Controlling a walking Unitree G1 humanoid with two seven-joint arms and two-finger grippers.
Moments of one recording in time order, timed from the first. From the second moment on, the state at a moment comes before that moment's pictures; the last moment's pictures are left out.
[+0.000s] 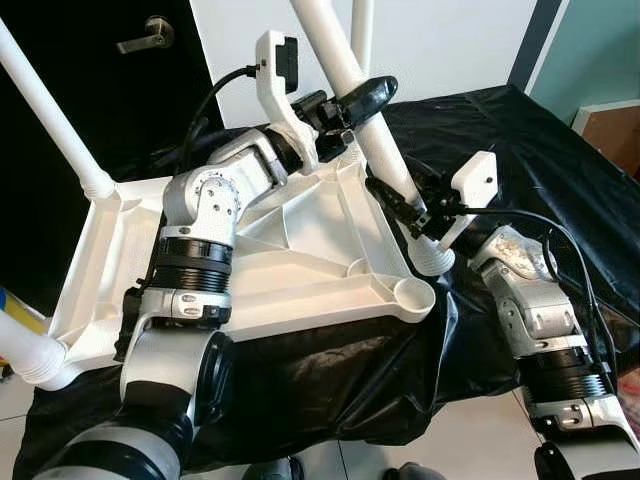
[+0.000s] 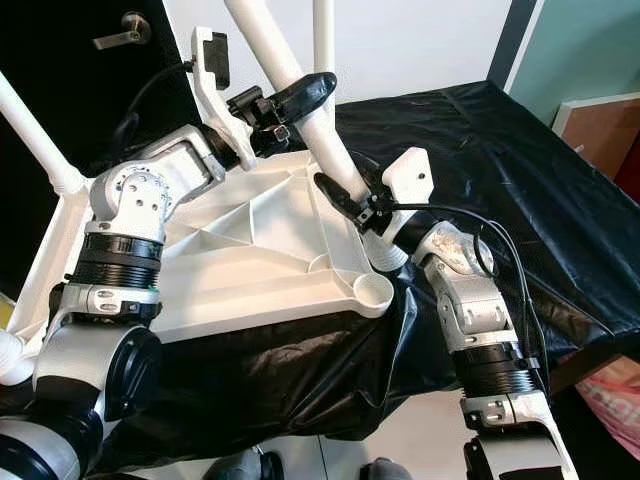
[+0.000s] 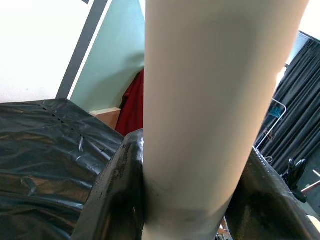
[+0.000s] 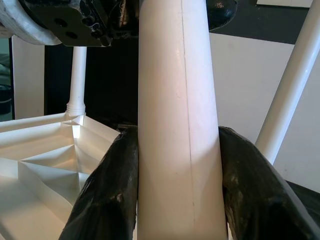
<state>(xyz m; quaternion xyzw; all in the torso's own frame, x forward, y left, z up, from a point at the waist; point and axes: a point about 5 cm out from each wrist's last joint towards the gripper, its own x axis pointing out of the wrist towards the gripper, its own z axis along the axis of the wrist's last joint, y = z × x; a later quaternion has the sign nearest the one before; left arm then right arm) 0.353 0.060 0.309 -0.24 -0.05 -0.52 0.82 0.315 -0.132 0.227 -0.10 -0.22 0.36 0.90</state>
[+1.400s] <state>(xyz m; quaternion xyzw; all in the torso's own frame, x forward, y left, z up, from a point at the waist) 0.314 0.023 0.326 -0.09 -0.16 -0.53 0.83 0.323 -0.135 0.207 -0.16 -0.12 0.26 0.94</state>
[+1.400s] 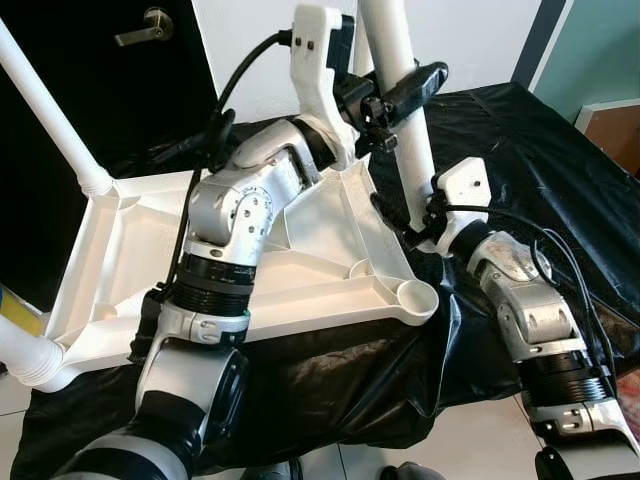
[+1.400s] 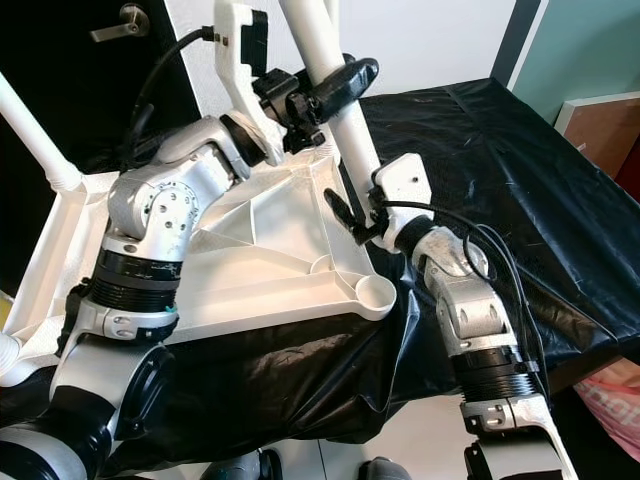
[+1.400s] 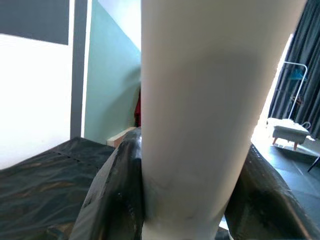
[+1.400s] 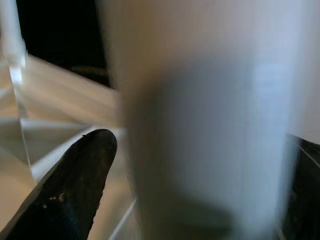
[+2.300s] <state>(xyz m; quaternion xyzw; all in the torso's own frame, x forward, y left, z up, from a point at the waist) 0.308 0.016 0.328 -0.09 -0.17 -0.53 0.83 0.325 -0.136 0.201 -0.20 -0.09 0.24 0.95</state>
